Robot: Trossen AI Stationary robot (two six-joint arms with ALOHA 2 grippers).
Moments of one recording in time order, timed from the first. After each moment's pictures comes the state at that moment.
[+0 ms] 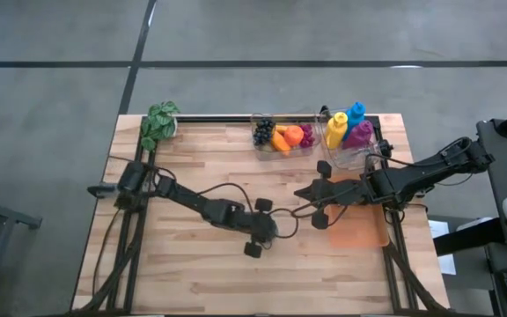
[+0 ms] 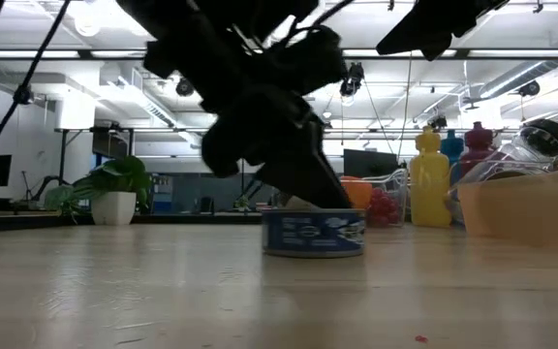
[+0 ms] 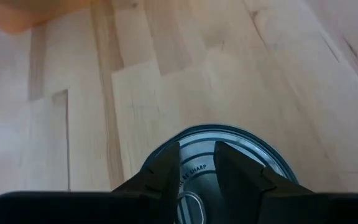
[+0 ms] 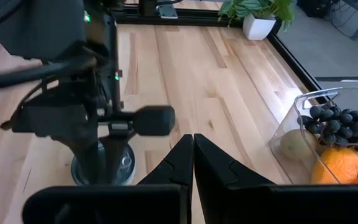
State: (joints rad) left arm -0.24 2.05 1.22 -0.03 -0.13 0.14; right arm 0.29 1.11 0.80 -0.24 0.43 0.17
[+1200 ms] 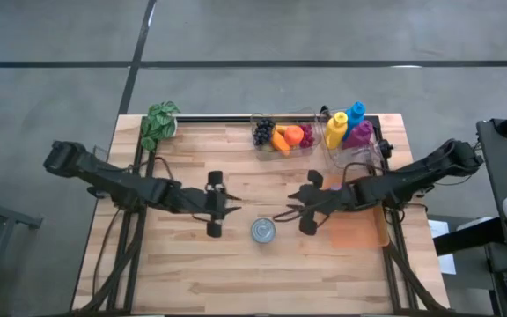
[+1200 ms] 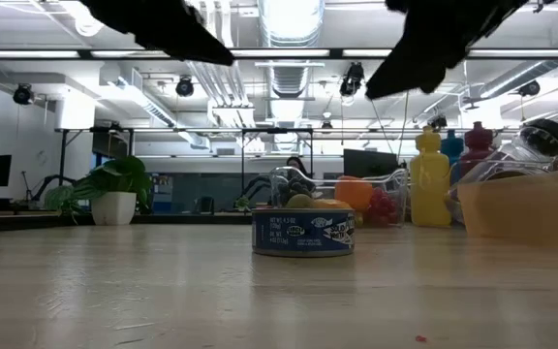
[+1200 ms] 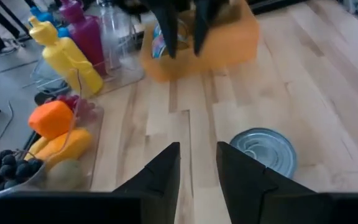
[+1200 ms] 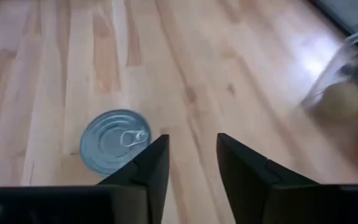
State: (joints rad) left arm -0.28 1.30 0.79 -0.03 -0.38 0.12; right arm 0.29 1.29 0.80 -0.20 0.41 0.35
